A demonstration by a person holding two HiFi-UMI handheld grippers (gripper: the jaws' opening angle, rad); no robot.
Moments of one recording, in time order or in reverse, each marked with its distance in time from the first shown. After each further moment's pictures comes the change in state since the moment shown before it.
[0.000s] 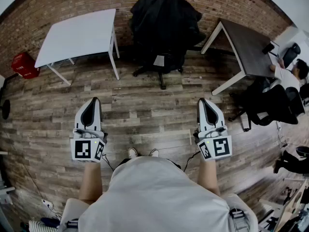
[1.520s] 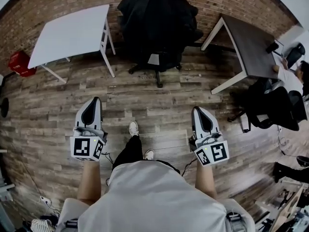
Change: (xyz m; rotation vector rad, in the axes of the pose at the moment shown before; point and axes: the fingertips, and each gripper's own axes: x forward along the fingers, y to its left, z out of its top) left arm 0.073 -0.050 -0.042 -0.038 0.092 -0.032; right arm 0.003 -0.056 -0.065 0.179 0.062 0.052
